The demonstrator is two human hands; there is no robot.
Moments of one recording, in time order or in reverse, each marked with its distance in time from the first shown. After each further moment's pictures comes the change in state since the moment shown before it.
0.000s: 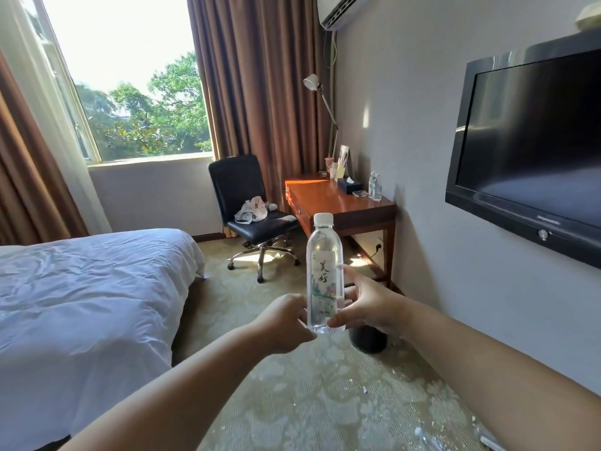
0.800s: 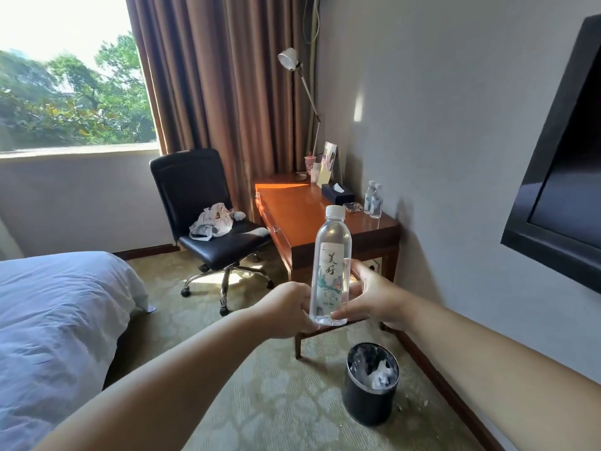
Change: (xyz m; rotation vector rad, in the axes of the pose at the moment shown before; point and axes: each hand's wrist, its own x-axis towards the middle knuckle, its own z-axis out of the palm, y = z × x) left_hand 0.448 -0.101 -0.109 0.031 -0.126 0.088; right_hand 0.380 0.023 -0.236 -0.069 0.203 0.085
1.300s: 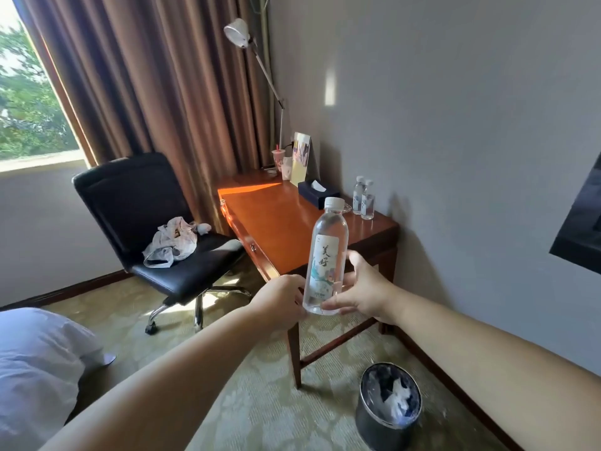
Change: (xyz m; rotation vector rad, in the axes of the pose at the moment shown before) left_hand 0.232 -0.091 -0.097 0.091 -0.016 0.070; right_hand 0.224 -0.010 -0.050 0.041 0.275 0.033
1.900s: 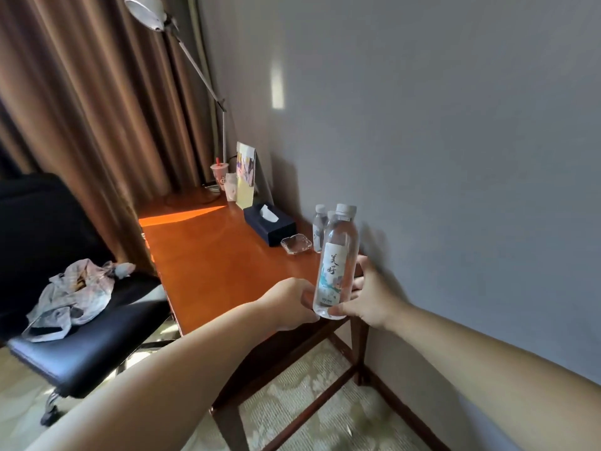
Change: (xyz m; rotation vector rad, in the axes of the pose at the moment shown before) left_hand 0.376 0.040 0.026 0.057 -0.189 0.115; right_hand 0.244 0.066 -0.217 -0.160 0.312 0.016
